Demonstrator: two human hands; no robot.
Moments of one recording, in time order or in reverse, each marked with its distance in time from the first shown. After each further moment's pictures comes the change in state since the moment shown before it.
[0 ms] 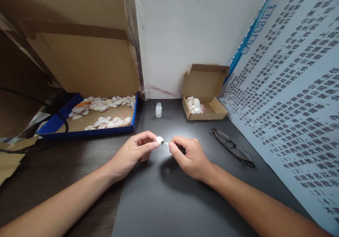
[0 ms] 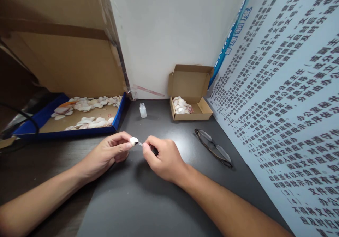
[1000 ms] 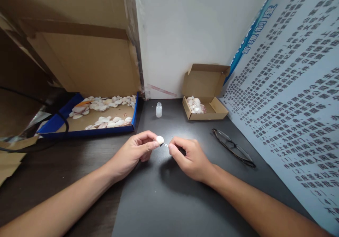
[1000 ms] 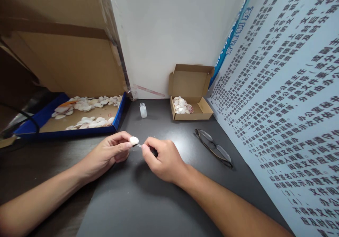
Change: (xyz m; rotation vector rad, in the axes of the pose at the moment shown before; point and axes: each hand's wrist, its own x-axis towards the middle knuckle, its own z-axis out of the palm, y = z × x) left_hand -0.002 0.005 0.005 -0.025 0.035 -0.036; right_hand -0.001 -0.002 0.000 0.026 -0.030 -0.027
